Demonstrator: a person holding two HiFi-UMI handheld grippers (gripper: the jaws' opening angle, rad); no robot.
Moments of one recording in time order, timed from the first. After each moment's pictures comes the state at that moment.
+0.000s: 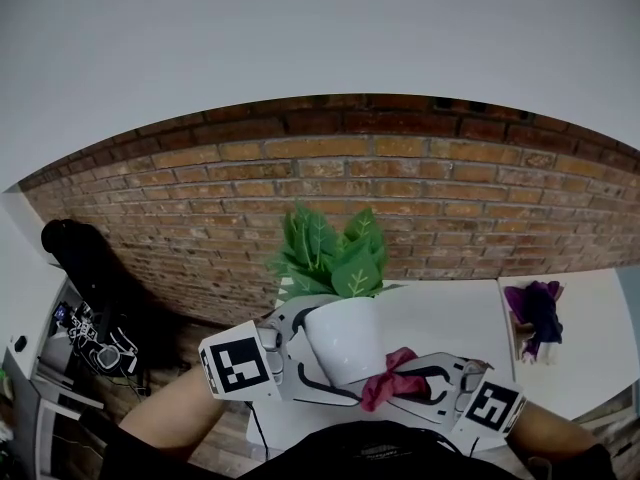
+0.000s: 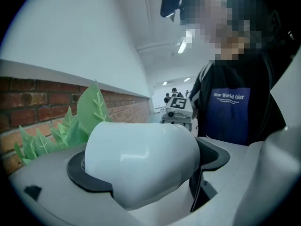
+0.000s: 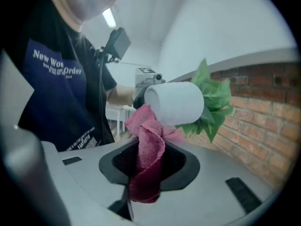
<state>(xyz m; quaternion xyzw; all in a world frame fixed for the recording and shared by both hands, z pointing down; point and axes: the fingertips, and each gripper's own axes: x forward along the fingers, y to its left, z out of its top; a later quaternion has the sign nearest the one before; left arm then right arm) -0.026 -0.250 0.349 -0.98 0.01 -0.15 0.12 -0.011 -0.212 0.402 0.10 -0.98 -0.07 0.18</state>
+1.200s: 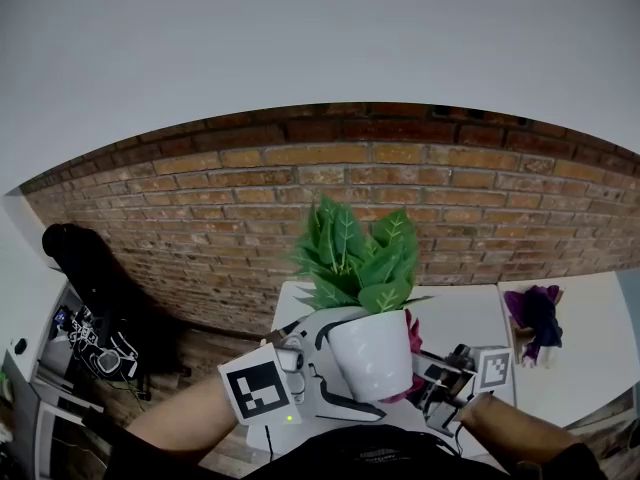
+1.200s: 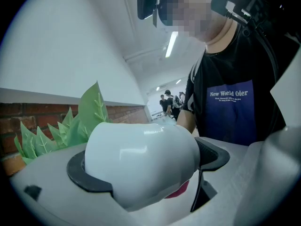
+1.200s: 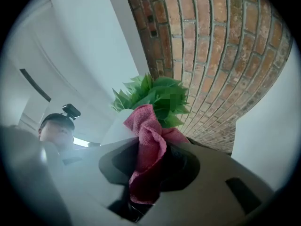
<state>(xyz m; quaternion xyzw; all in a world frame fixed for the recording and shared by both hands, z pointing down) 0.005 -0.226 0.327 -0.97 -0.02 -0.11 0.20 0.014 -0.281 0.391 0.05 -0.86 0.46 -0.24</state>
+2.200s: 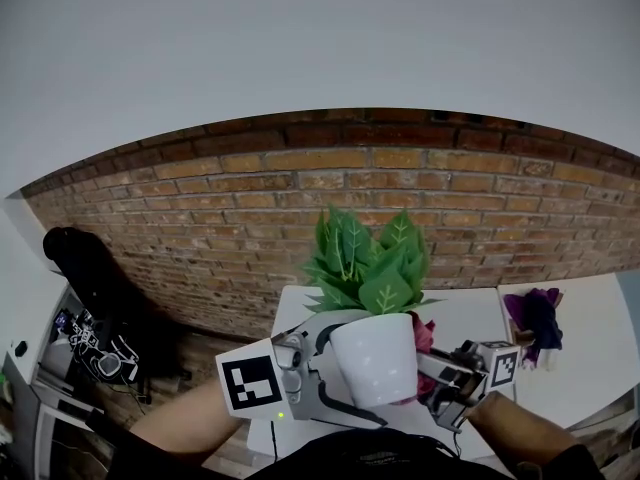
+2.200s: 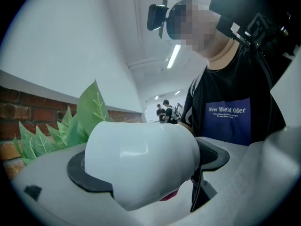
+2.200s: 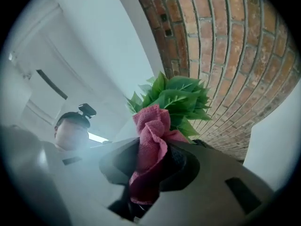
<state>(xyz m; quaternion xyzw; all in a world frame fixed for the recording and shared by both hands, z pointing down) 0.006 -0.222 0.307 -0.99 -0.05 -0.06 0.14 0.029 -0.275 0.360 -0.02 -0.88 0.40 -0.27</state>
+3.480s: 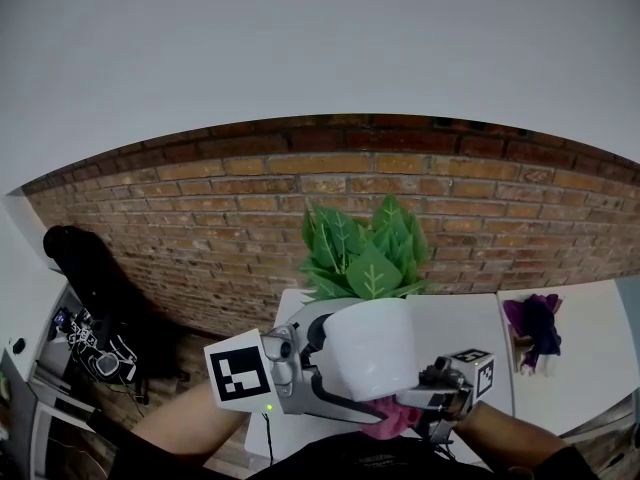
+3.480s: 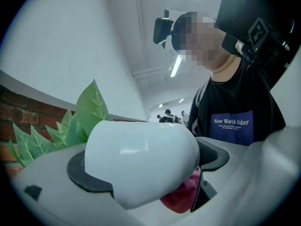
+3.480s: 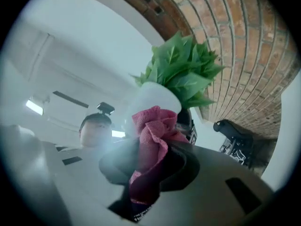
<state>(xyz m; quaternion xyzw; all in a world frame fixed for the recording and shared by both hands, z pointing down) 0.011 -0.223 0.291 -0.99 -0.02 -0.01 0.12 0.010 -0.217 0.360 -0.20 -0.85 0.41 -0.27</state>
